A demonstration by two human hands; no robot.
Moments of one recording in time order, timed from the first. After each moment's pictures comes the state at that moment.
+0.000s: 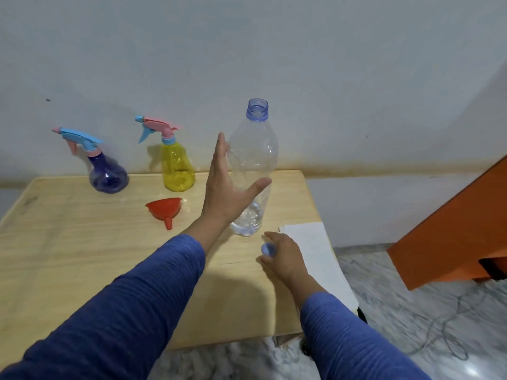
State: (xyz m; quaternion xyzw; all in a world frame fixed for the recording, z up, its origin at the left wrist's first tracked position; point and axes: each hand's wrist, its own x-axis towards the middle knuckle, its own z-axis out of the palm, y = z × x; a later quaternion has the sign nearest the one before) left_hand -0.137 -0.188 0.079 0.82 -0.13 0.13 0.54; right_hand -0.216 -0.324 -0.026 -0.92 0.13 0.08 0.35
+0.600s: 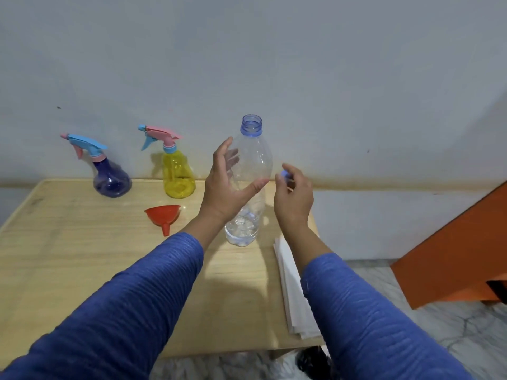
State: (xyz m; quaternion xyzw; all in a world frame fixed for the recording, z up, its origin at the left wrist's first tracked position) left_hand -0.121 -0.201 0.086 0.77 -0.15 0.13 0.61; right_hand -0.145 -0.327 0.082 -0.77 0.17 -0.26 0.56
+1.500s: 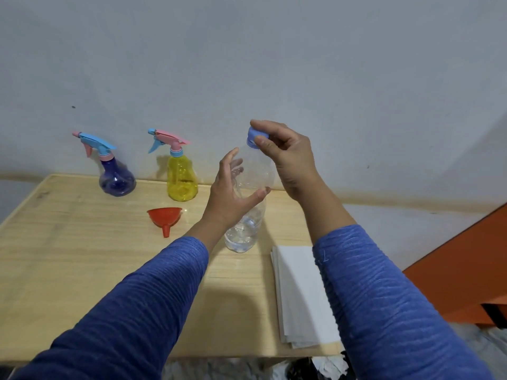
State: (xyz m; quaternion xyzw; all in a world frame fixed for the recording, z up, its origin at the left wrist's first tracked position) left_hand -0.125 -0.203 0.091 0.77 -0.14 0.11 0.61; right_hand -0.133 -0.319 0.189 -0.72 -0.11 -0.13 0.67
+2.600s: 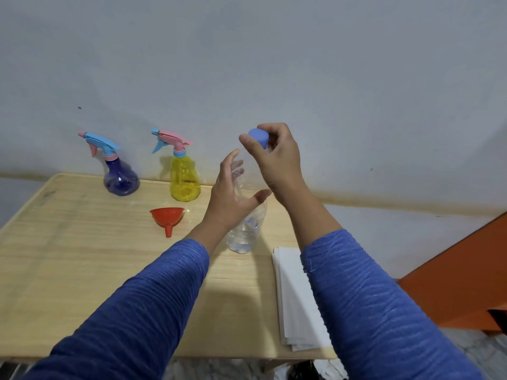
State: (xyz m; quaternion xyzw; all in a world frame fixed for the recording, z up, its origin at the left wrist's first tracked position) left_hand -0.127 -0.203 0.093 0.78 -0.12 0.10 0.61; right_hand -0.134 -0.298 0.186 -0.78 -0.02 -0.17 0.60
